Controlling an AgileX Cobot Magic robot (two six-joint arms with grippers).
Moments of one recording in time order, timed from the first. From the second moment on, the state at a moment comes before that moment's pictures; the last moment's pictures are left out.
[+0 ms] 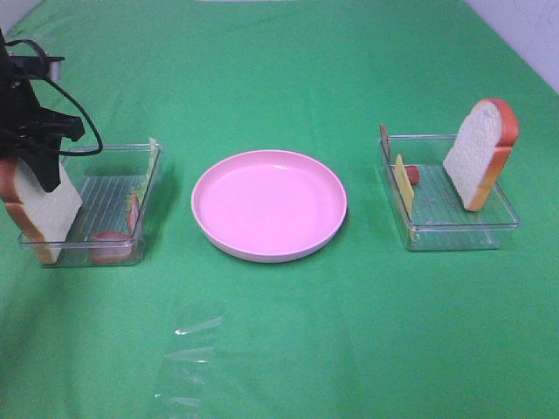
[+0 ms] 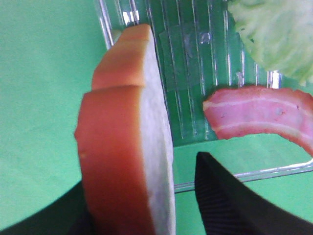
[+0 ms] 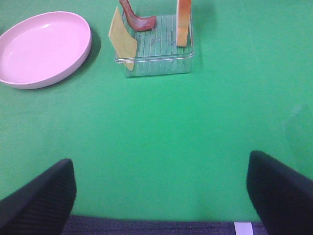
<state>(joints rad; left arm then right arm) -0.08 2.08 -1.63 -0.06 1.22 0.07 0.03 0.00 -0.45 0.05 1.10 0.04</state>
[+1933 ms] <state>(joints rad) -0.12 1.88 -1.75 -0.83 1.22 0.25 0.03 0.00 -0.45 0.05 1.10 0.04</state>
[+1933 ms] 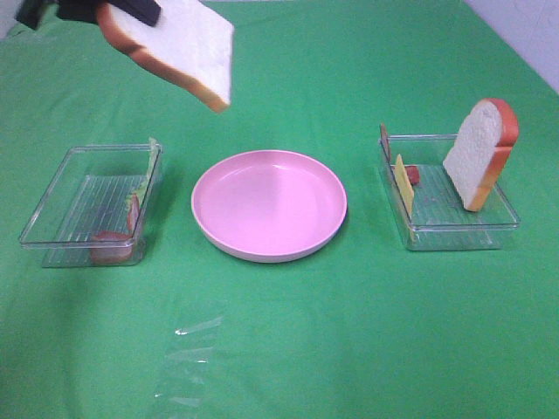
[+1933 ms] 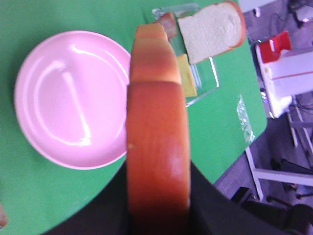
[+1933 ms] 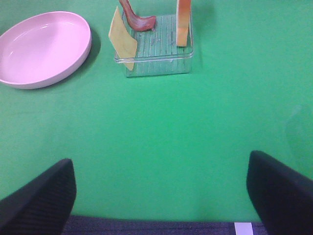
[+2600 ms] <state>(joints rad) -0.33 2.25 -1.75 -0.98 1.07 0.33 0.03 0.00 -0.45 0.05 1.10 0.04</state>
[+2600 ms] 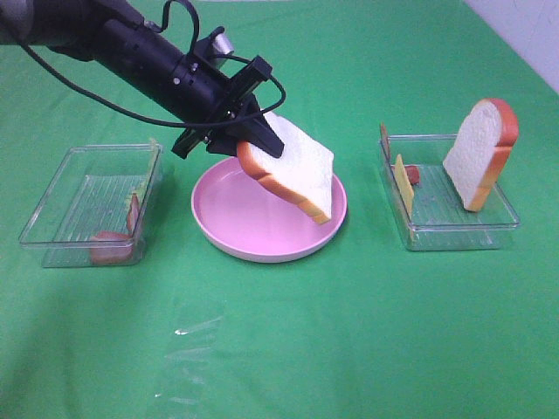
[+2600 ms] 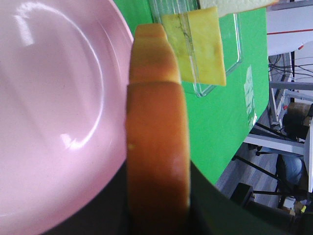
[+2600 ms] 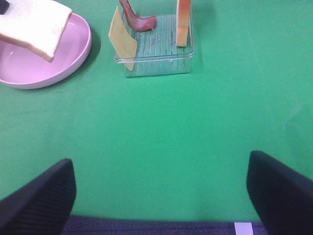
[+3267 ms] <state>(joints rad) -0.33 2.31 -1.75 -1.00 1.00 0.32 0.03 0.00 -0.45 0.05 1.10 0.04</state>
